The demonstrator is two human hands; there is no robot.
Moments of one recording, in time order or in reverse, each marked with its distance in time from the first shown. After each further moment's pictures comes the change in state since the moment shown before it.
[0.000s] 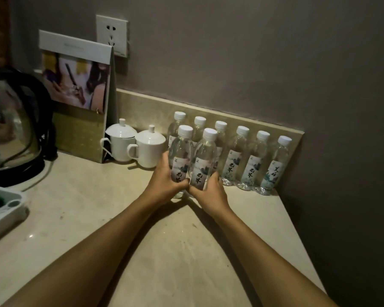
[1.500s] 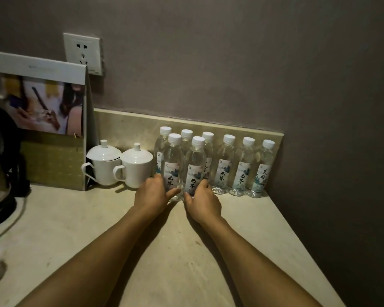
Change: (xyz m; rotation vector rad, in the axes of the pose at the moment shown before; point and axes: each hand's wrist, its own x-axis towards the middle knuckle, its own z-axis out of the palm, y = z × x) left_hand 0.040 -0.023 -0.004 0.600 -0.013 -0.046; right_hand 0.017 -0.018 0.016 -0.340 0.142 0.110
